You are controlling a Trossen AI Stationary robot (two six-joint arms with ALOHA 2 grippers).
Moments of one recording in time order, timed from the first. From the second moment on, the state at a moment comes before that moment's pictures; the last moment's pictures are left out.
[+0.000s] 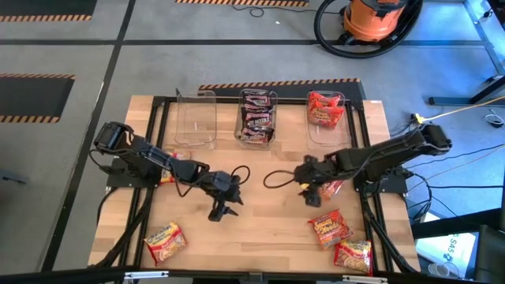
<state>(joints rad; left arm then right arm) -0.24 1.60 0.75 0.19 0.22 -0.08 0.23 1.32 0.89 -0.66 0.00 0.31</state>
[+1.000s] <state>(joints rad) -0.27 1.60 0.75 0.20 0.14 -0.08 0.23 1.24 0.77 -0.41 -0.03 0.36</state>
